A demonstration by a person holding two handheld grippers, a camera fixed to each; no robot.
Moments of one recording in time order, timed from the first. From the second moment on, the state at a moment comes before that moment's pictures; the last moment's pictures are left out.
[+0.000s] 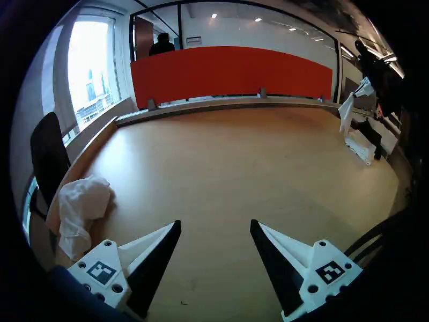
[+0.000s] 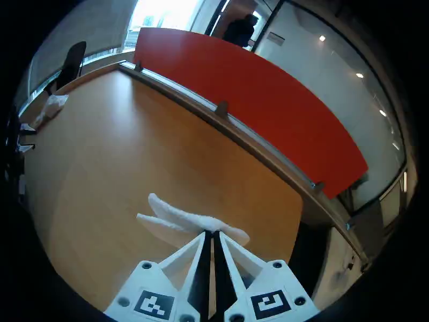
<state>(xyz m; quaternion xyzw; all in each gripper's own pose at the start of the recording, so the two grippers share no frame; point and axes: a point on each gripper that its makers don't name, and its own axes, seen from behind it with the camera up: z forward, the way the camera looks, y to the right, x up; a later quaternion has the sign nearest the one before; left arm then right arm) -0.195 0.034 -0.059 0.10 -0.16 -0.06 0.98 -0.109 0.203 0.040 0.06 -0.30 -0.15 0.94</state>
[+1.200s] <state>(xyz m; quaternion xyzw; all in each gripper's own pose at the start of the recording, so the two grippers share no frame) -0.188 0.042 -0.051 0.09 -0.16 -0.05 0.98 -0.206 0.240 -0.070 0.00 -0.38 -0.08 0.92</state>
